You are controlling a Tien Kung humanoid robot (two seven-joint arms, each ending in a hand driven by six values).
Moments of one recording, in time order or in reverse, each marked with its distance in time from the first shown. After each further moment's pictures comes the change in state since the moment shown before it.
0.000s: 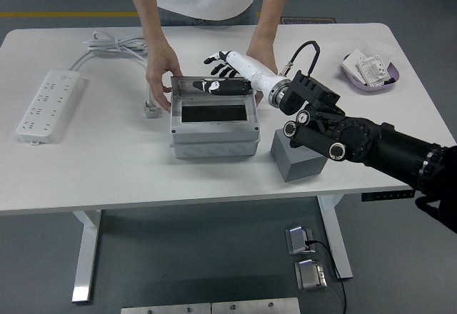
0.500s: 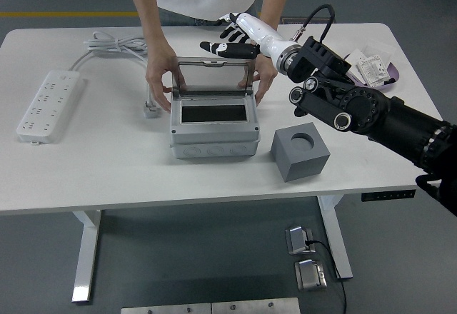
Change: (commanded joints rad) left arm -0.004 0.005 -0.015 -0.001 0.024 -0.003 0.008; right arm 0.075 0.038 0.026 -0.165 0.083 0.024 0.007
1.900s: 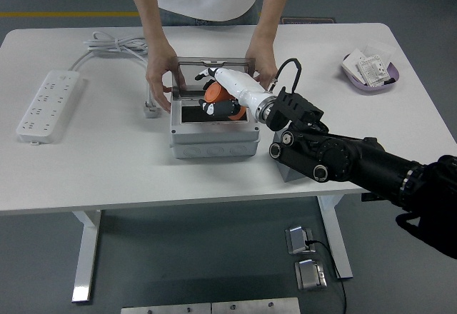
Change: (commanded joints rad) left arm 0.002 -0.014 0.058 0.003 -0.092 0.011 -0.029; right arm -0.152 0.062 0.041 0.079 -0.255 -0.065 -0.038
